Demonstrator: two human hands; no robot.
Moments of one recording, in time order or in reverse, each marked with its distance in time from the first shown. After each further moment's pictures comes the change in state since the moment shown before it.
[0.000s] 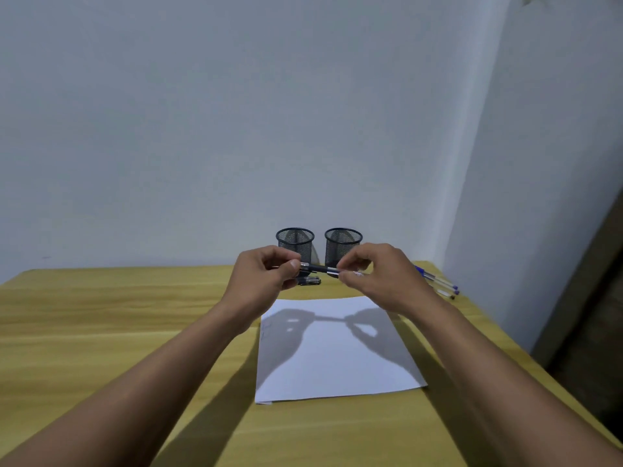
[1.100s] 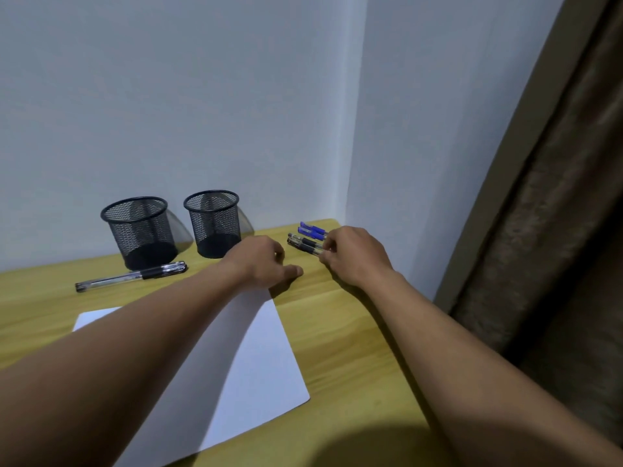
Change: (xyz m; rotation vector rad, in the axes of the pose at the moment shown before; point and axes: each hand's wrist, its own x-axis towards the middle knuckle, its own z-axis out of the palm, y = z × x) left_hand 0.119 -0.093 0.212 1.151 -0.487 0.172; right_hand 0.024 0.207 -0.040 -0.477 0.042 0.355
